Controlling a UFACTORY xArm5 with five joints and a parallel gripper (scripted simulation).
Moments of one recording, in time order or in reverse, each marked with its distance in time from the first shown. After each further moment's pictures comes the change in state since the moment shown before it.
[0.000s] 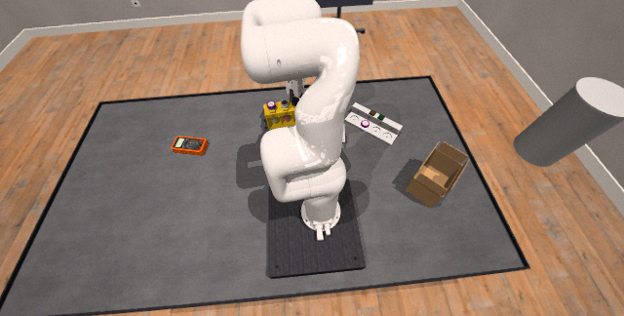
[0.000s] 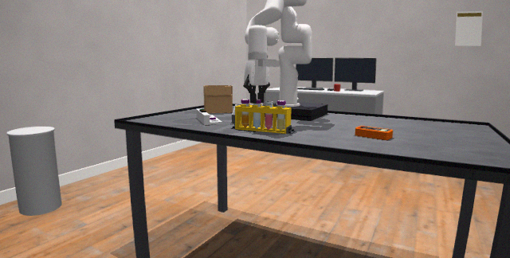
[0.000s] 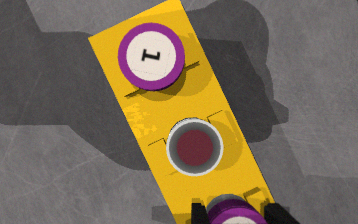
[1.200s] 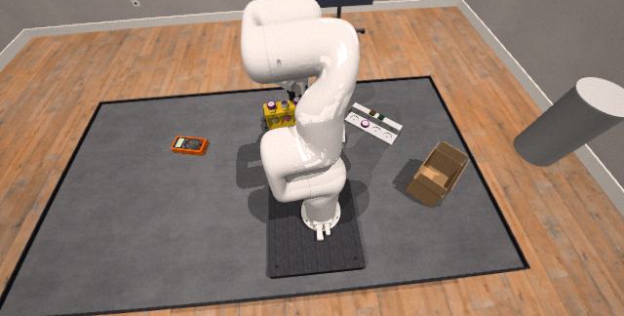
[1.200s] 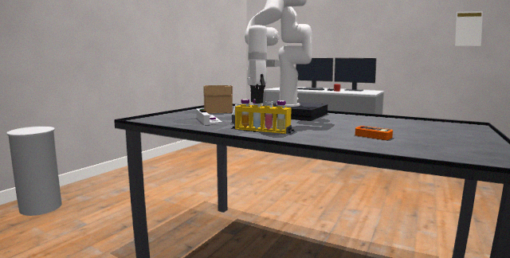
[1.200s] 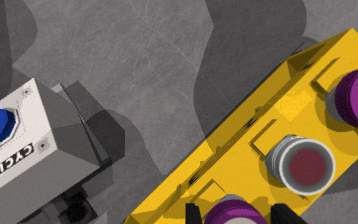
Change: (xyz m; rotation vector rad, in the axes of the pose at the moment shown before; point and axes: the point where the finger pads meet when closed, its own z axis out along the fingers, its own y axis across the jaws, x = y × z) arm 0.000 0.000 0.000 0.001 0.000 -1.234
